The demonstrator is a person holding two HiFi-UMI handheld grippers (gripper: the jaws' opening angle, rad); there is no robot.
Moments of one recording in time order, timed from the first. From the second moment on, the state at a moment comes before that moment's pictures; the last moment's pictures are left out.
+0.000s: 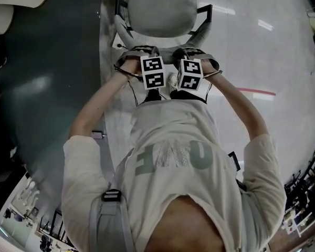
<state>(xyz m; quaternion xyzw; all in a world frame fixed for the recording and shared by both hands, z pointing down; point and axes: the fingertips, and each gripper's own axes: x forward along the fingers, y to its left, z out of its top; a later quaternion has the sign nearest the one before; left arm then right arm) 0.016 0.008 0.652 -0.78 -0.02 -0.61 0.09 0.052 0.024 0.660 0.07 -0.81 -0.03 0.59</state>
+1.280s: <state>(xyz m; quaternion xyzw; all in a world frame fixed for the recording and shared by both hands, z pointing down) 0.015 -0.224 0.659 -0.78 -0.01 -0.62 0.07 0.052 -0.206 0.658 0.08 -0.81 -0.05 0.57</state>
